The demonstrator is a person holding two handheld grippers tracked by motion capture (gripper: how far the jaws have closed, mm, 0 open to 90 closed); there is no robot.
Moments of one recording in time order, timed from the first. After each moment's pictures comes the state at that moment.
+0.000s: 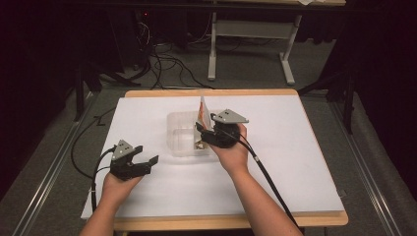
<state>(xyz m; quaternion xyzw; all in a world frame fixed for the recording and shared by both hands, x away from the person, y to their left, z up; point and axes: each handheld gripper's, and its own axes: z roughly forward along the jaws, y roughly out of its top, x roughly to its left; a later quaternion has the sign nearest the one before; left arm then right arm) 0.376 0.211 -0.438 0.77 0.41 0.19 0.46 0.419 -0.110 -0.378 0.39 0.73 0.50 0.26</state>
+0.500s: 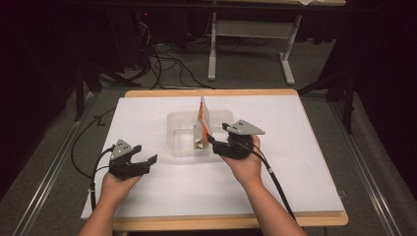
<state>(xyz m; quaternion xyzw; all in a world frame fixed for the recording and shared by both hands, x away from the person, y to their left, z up) 0.377 0.215 -0.438 0.76 0.41 0.20 0.46 0.387 -0.143 -0.384 0.39 0.73 0.50 0.25</state>
